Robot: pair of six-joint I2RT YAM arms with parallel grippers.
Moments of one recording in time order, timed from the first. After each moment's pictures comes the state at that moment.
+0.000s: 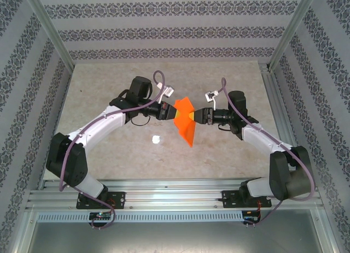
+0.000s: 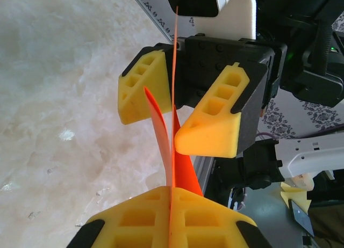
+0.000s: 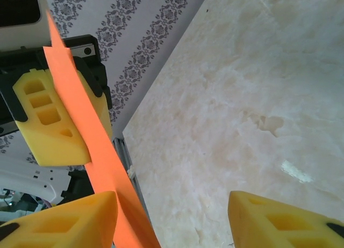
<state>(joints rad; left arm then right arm) -0.52 1.57 1.23 -0.35 0.90 -0.29 0.24 1.37 0.74 0.15 -1.05 0.44</state>
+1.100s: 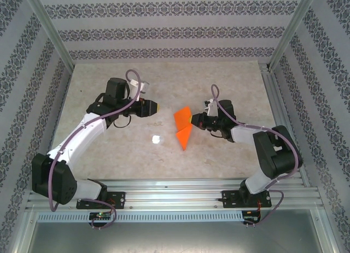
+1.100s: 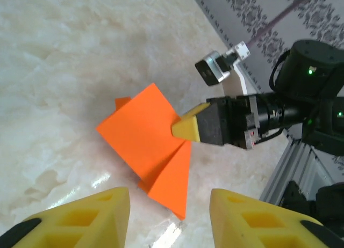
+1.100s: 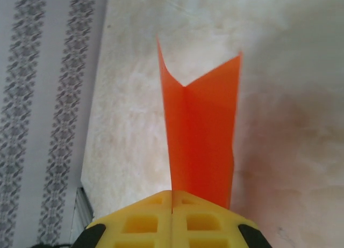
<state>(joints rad) -0.36 1.36 1.08 -0.40 0.66 -0.29 0.30 1.64 0.64 0.39 -0.70 0.76</state>
